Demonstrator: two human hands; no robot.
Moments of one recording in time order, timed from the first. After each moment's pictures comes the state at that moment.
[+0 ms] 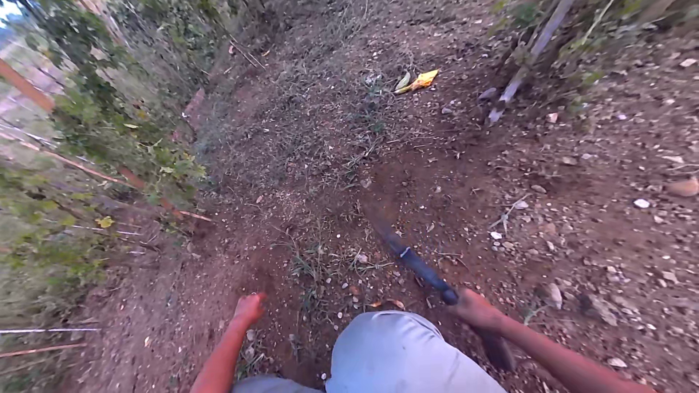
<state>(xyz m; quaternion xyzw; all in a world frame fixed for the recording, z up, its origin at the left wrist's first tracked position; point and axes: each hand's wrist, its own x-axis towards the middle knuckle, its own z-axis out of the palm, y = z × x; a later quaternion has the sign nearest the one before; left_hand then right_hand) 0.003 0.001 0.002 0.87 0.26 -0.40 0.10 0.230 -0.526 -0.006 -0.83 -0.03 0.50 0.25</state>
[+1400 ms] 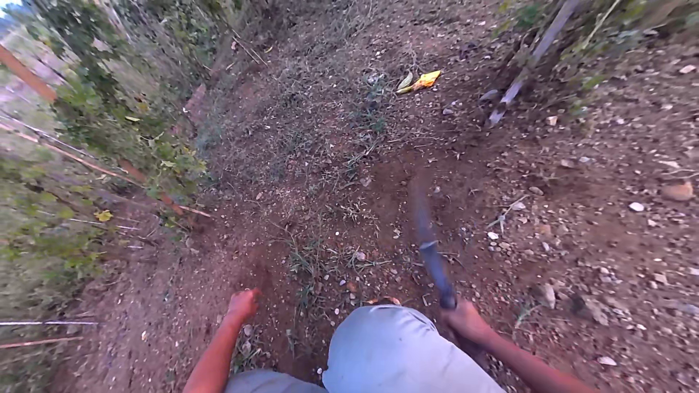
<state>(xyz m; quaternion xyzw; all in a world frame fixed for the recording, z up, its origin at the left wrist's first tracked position) -0.002 0.006 0.009 0.87 0.28 -0.39 0.08 0.194 -0.525 -0.008 -0.80 0.08 0.42 0.42</state>
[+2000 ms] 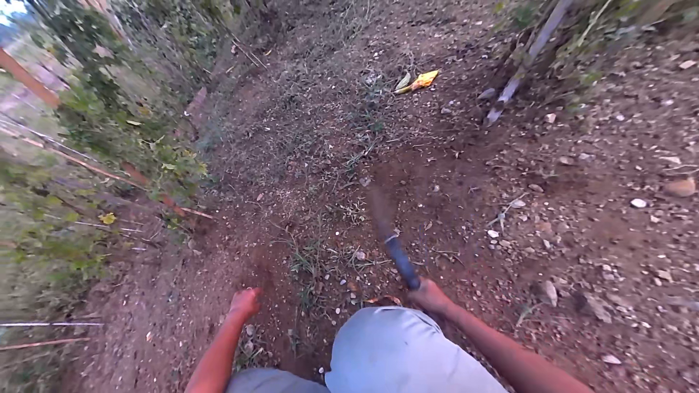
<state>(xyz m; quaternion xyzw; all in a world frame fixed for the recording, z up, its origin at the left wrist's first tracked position) 0.001 0.003 0.014 0.87 0.28 -0.39 0.08 0.216 -0.459 -0.031 -0.81 0.02 0.45 0.37</state>
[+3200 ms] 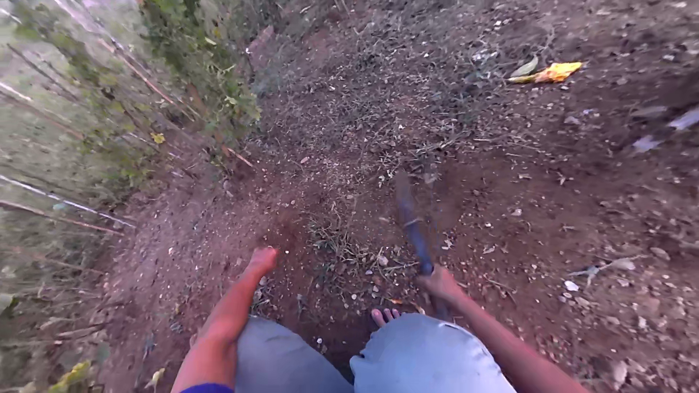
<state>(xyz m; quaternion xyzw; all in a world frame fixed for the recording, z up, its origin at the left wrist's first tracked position) -0.009 0.005 0.025 0.86 0.32 -0.39 0.12 0.255 -0.385 -0.014 -0.83 -0.09 0.47 0.28</state>
